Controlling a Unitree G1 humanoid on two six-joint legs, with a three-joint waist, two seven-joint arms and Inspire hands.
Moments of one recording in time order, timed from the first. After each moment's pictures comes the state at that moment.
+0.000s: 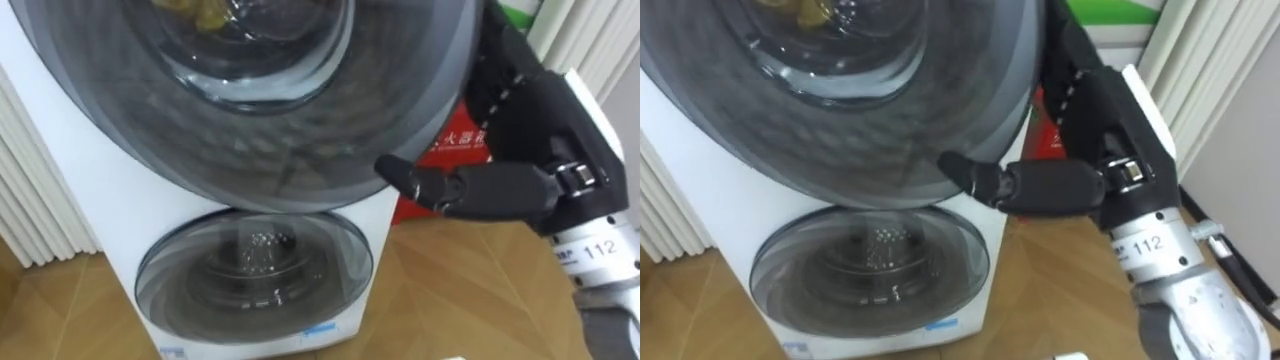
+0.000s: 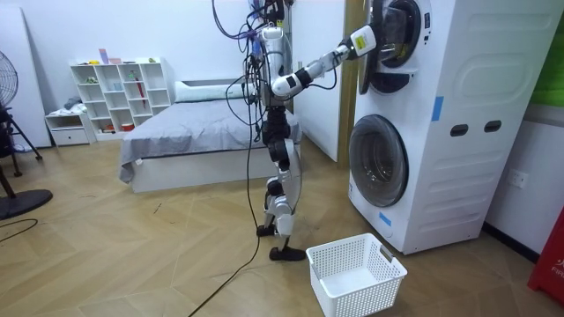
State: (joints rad) left arm 0.23 0.25 0.03 1.12 0.32 0.02 0.09; right arm -0.01 -0.39 -0.02 -0.53 0.39 0.02 0.19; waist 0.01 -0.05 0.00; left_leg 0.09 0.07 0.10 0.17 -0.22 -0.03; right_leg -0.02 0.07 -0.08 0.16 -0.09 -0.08
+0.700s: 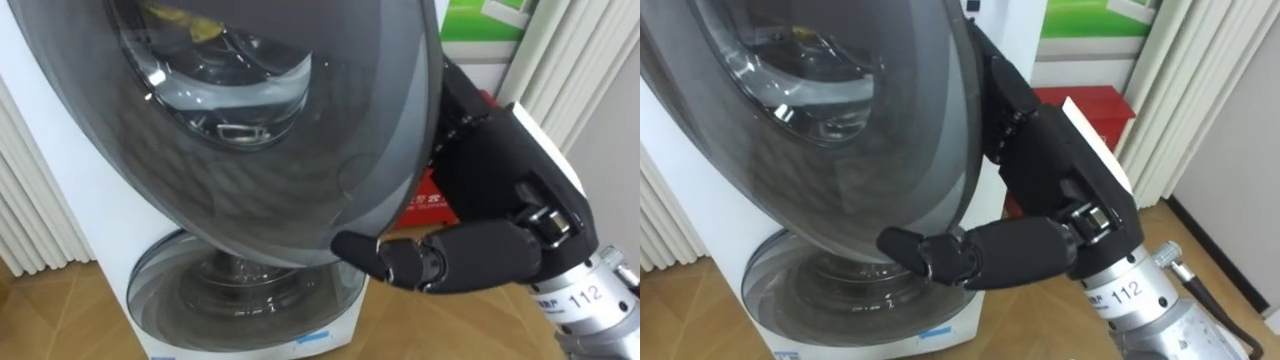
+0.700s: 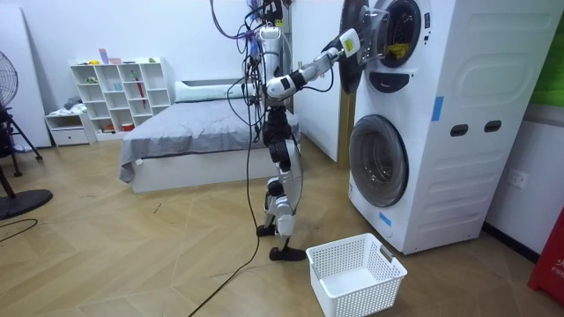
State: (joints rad) left arm 0.17 0.29 -0.10 1.12 0.27 0.01 0.09; right arm 0.06 -0.38 0.05 -0.56 0.48 -0.06 0.38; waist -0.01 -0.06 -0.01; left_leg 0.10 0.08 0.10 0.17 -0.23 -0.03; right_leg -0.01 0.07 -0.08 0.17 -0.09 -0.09
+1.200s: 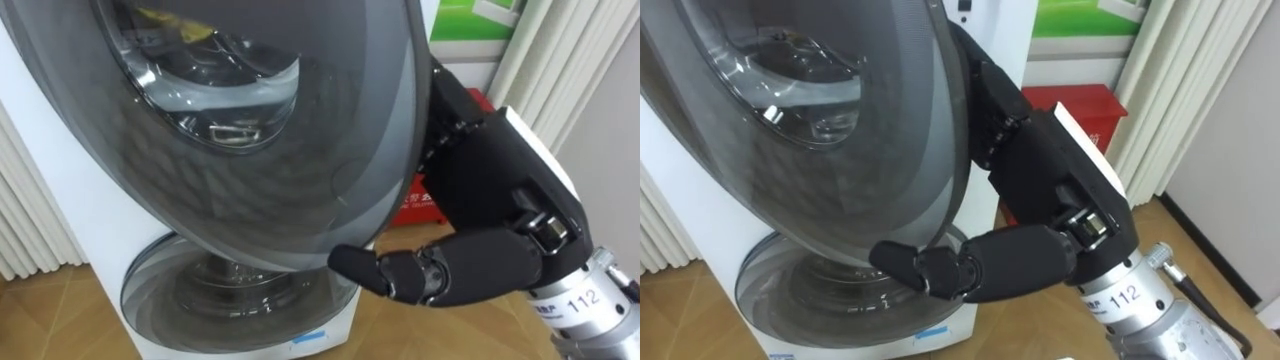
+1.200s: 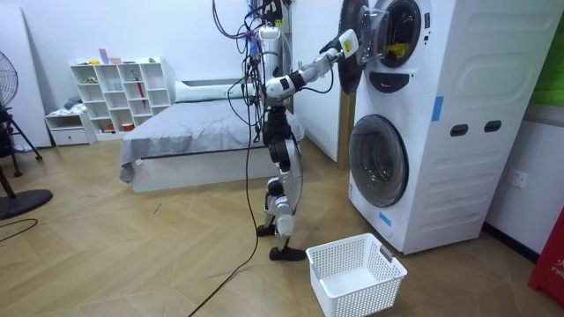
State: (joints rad) left arm 0.17 0.30 -0.10 1.11 0.27 0.01 0.05; right arm 0.06 -0.38 0.06 -0.54 0.52 -0.08 0.42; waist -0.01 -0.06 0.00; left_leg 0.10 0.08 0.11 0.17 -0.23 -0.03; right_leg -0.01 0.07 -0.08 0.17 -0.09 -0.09
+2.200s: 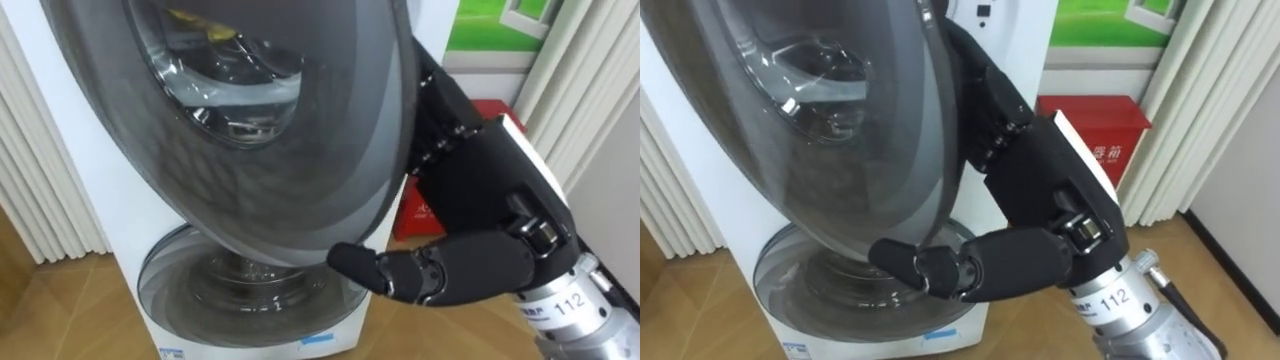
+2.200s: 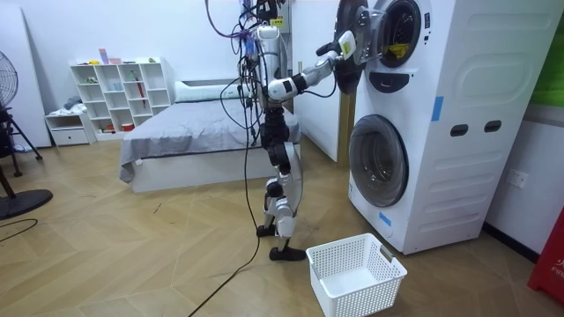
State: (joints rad) left arm 0.17 0.31 -0.12 1.13 0.27 0.02 0.02; right arm 0.06 -0.33 0.11 -0.46 0.54 -0.15 0.43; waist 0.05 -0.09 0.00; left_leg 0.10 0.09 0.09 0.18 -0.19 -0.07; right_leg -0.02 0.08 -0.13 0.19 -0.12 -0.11
